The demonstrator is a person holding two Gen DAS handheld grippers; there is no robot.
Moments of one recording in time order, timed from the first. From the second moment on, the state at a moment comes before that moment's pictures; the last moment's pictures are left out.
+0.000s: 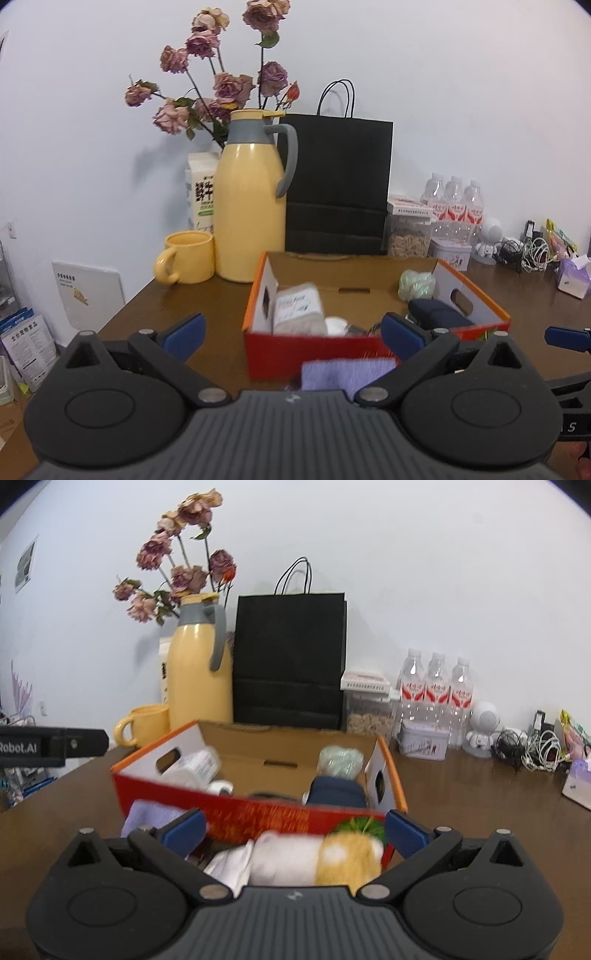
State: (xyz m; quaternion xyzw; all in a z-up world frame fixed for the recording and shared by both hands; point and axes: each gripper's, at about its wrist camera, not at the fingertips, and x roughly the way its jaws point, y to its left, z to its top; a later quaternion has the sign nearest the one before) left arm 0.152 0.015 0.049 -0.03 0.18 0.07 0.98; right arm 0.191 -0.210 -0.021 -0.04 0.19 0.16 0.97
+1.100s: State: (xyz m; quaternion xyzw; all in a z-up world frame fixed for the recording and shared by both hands) left arm 0.076 0.052 -0.015 -0.07 0.26 0.07 0.96; right arm 0.138 -0.155 -0.083 -0.08 0.30 0.26 0.91
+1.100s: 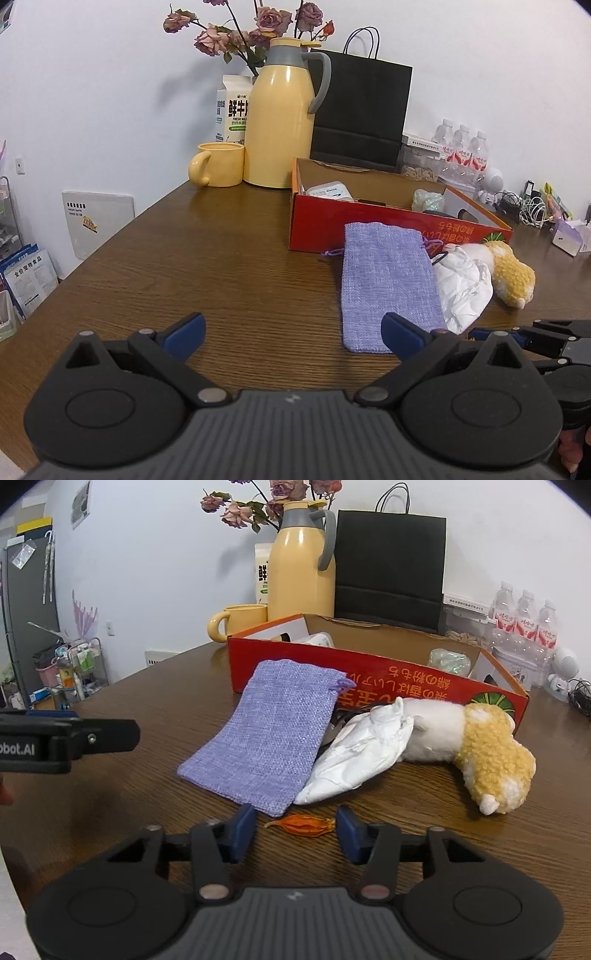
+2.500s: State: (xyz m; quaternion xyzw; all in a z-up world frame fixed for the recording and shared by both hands) left arm 0.180 -0.024 -0.034 -0.05 0.31 0.02 0.95; right arm 0.184 -0.230 -0.051 -0.05 0.20 0.19 0.96
